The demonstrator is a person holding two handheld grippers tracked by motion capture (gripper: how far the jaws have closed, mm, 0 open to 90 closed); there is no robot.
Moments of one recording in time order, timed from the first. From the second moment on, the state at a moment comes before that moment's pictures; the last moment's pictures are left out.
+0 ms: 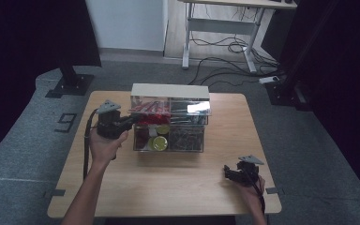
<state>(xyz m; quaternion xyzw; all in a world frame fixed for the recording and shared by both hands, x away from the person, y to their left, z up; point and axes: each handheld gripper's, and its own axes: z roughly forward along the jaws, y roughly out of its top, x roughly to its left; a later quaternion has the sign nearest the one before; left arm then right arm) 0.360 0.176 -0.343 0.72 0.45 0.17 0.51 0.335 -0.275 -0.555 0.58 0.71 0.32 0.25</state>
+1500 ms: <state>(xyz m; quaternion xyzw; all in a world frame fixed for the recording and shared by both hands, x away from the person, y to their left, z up) 0.380 0.171 -0.318 0.71 0.45 0.18 0.51 0.336 -0.277 -0.555 0.58 0.70 0.32 0.25</state>
